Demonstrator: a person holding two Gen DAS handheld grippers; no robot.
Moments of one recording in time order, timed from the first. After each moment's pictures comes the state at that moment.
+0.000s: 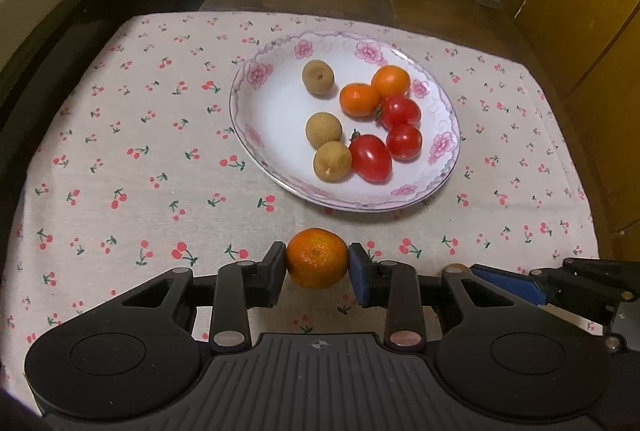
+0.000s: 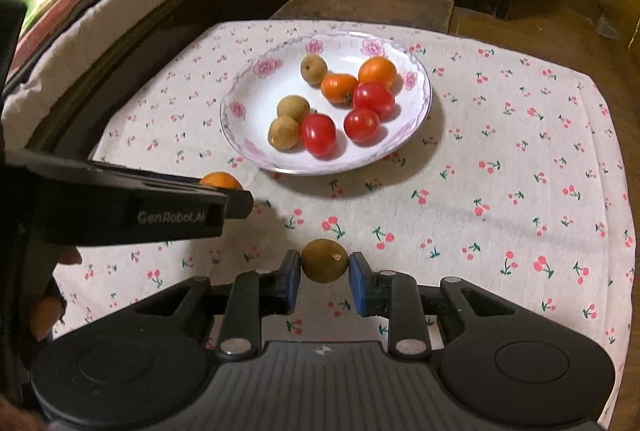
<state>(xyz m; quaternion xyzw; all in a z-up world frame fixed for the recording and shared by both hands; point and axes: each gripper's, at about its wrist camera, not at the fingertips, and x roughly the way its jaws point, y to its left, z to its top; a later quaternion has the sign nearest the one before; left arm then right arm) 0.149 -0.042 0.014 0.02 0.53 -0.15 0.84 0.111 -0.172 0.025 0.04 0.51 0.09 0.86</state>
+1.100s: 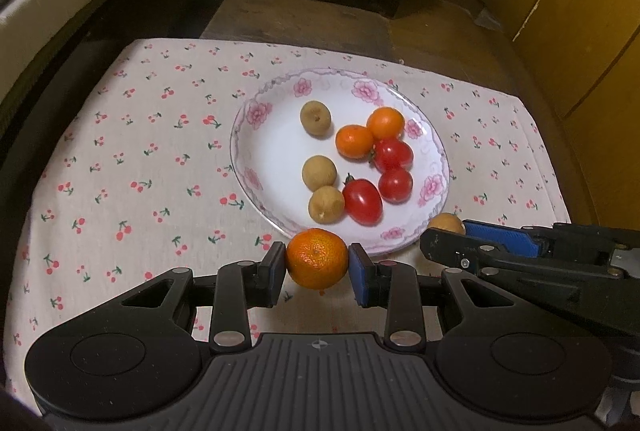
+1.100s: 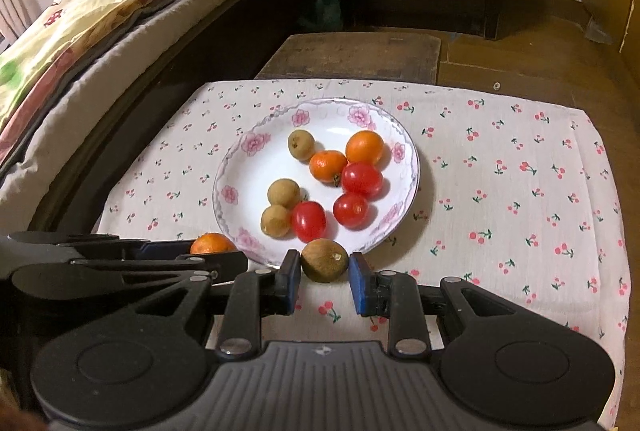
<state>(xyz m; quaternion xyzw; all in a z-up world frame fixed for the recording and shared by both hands) 0.163 -0.044 0.032 0.00 0.51 -0.14 0.85 0.149 -0.185 0.049 0.08 0.47 0.08 0.87</state>
